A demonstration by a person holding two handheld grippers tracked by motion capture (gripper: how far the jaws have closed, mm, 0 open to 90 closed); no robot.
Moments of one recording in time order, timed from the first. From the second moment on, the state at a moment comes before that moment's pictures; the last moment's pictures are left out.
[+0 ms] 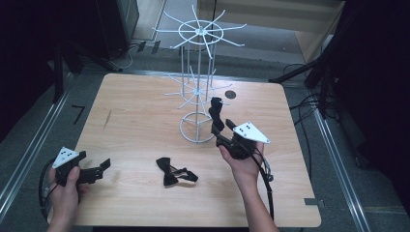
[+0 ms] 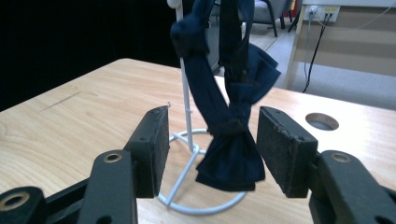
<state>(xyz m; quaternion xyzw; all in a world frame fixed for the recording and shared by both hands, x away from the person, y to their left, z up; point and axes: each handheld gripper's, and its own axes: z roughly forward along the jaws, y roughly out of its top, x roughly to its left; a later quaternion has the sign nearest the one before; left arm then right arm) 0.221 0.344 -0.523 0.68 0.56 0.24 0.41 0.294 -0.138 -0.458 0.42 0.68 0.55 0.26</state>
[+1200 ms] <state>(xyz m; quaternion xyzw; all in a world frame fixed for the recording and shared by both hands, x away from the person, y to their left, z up) 0.225 0.344 -0.523 0.69 0.55 0.23 0.41 0.257 -0.091 -0.520 0.39 0.75 0.51 0.17</state>
